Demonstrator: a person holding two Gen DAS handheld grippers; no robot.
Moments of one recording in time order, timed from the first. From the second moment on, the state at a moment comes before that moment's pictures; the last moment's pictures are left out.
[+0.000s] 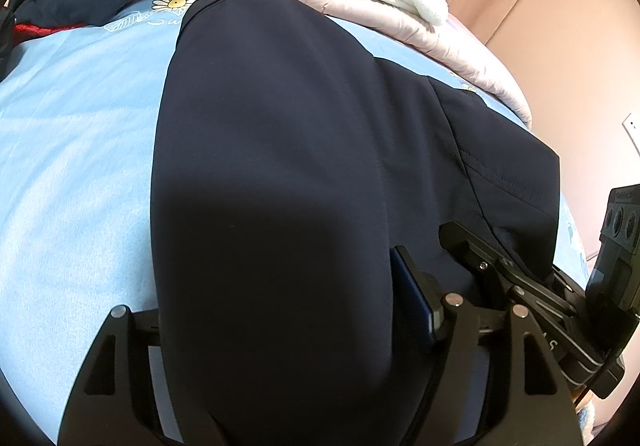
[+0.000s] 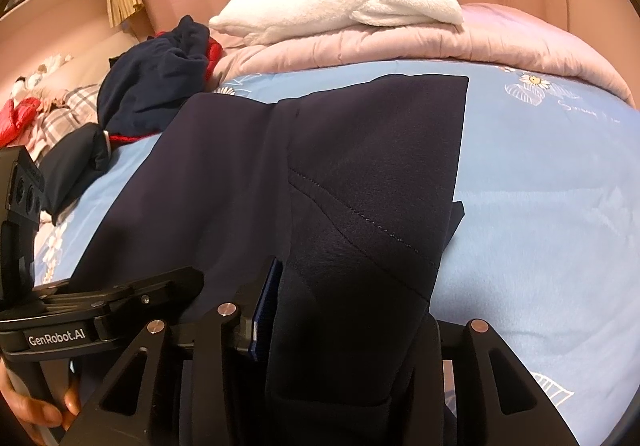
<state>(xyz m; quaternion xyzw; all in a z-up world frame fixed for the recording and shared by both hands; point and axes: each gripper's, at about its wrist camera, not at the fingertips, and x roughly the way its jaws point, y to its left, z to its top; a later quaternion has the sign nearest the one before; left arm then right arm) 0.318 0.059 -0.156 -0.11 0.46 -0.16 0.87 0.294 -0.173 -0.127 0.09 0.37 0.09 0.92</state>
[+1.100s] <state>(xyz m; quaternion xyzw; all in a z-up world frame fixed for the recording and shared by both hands) 0.231 0.101 -0.130 -0.07 0.44 -0.08 0.89 0.257 -0.201 -0.112 0.12 0.37 0.02 0.92</state>
